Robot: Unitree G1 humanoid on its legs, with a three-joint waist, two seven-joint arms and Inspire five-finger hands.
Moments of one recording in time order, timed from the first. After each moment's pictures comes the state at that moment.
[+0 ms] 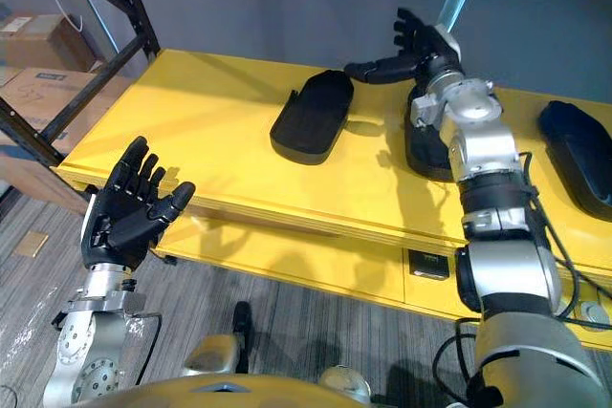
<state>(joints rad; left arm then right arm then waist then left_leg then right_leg) 0.39 0.16 -0.02 -0.34 -0.58 -0.21 -0.04 -0.97 -0.74 0.15 0.63 0.34 0.25 0.09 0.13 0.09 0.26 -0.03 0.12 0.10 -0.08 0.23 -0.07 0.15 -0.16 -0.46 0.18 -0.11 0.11</state>
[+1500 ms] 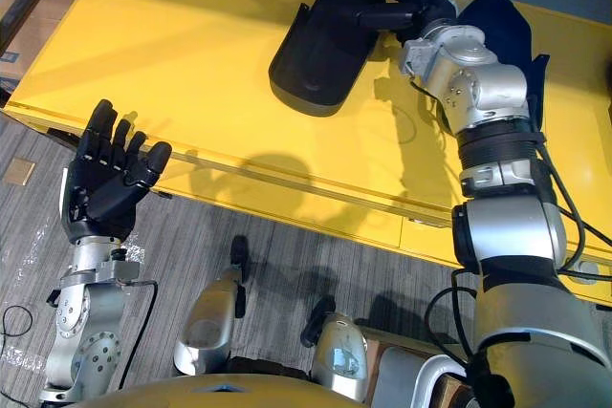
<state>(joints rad) 0.25 0.18 -0.01 -0.38 -0.60 -0.25 0.10 -1.16 -0.70 0.22 0.63 0.64 0.47 -0.07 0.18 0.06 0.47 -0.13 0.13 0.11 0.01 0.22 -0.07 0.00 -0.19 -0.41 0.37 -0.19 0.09</state>
